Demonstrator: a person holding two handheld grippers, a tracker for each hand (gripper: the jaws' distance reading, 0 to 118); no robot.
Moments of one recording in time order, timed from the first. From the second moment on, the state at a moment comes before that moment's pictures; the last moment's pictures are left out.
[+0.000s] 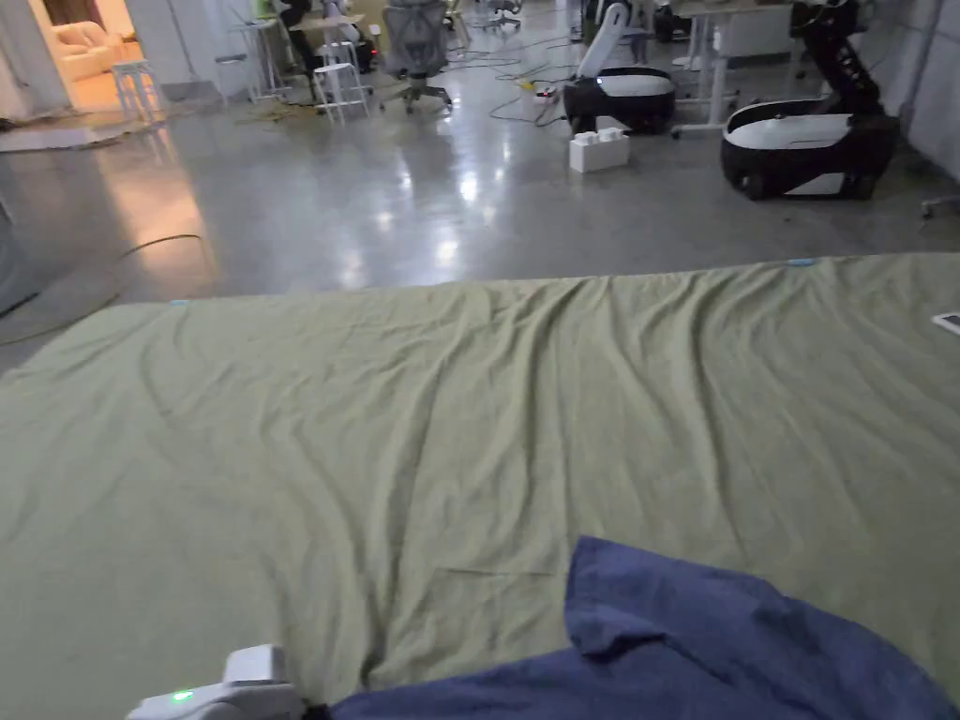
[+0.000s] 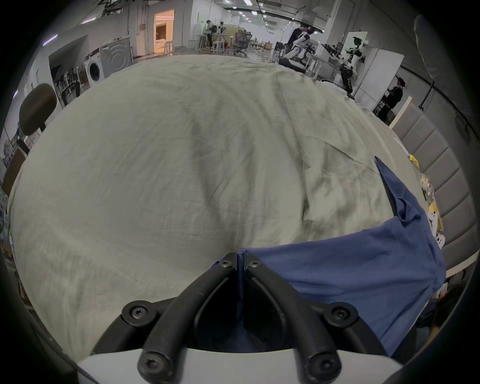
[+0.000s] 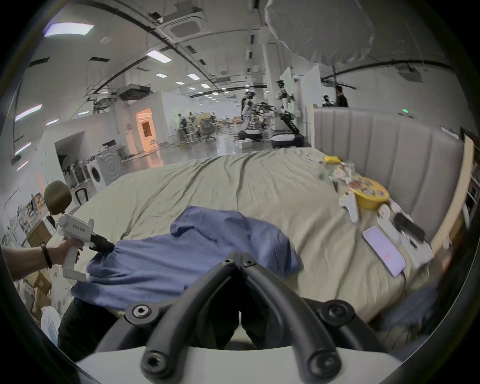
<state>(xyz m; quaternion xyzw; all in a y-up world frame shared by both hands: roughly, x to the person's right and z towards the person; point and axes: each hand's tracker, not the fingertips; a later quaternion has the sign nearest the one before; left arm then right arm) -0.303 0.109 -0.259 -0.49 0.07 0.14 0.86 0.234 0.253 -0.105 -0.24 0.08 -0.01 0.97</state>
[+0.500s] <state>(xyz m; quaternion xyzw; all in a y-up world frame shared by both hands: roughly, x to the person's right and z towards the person) -0.305 0.108 -0.266 -0.50 0.05 0.11 0.86 0.194 0.154 -0.448 -0.50 0.20 0.21 0.82</state>
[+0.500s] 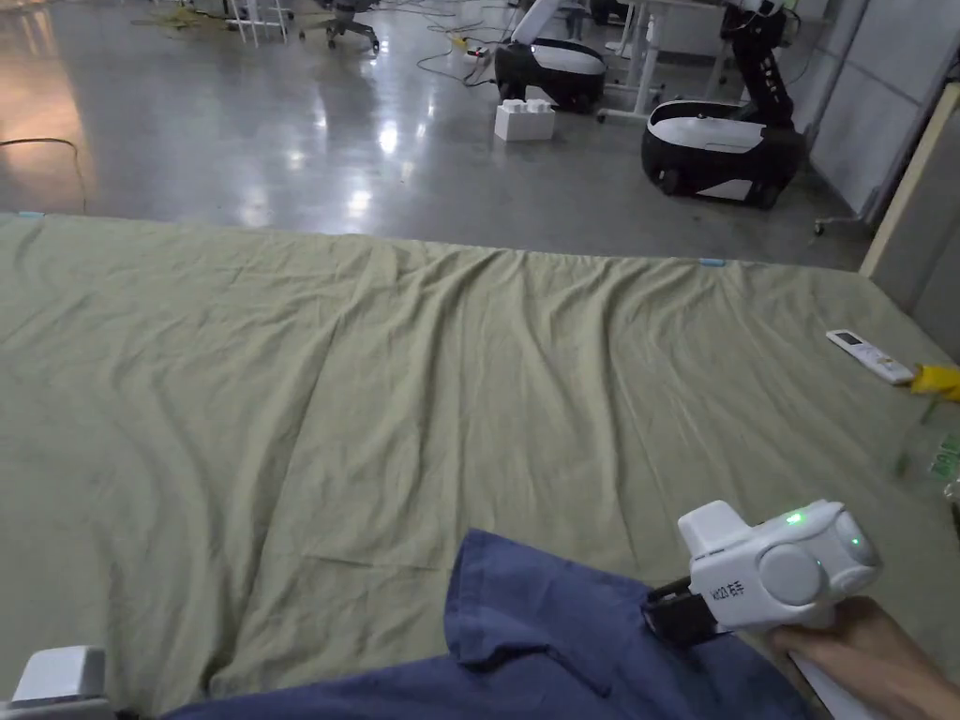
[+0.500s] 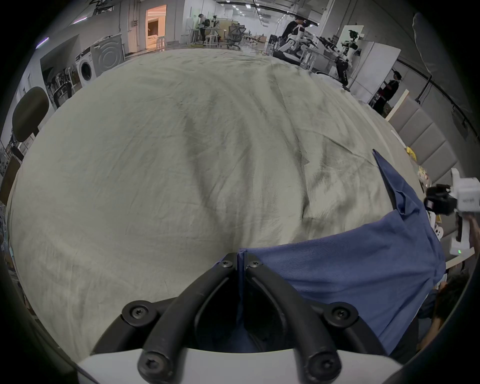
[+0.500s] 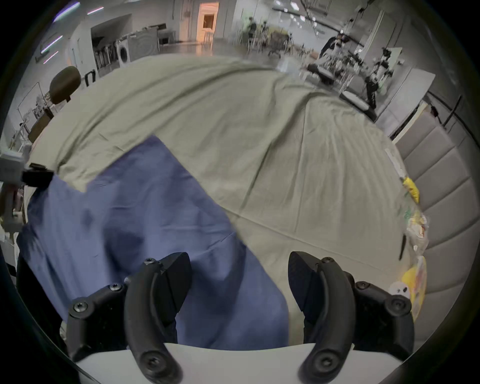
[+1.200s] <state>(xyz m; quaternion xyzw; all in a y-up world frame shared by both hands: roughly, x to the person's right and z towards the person) -0.336 0.258 -0.158 -0.28 -0.01 0.12 0.95 0.217 0.298 -0.311 -0.28 0.19 0.15 0.93</state>
